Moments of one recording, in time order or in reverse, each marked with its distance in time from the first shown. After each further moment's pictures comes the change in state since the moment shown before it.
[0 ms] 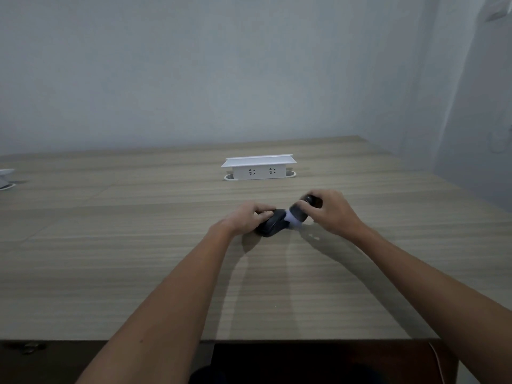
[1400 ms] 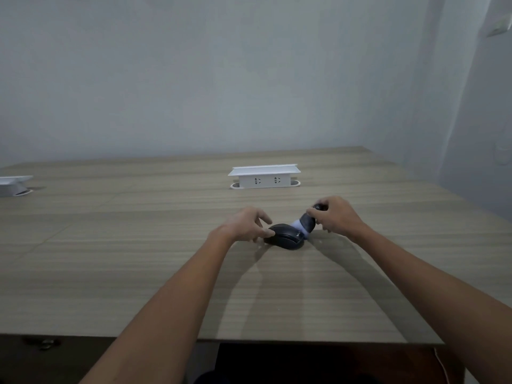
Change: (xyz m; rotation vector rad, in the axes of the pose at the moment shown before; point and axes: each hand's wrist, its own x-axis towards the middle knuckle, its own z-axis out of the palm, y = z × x) left_hand -0.022 0.007 -0.014 0.012 -0.008 -0.109; right_hand 0.010 0.002 -0.008 0.111 -0.106 0.291
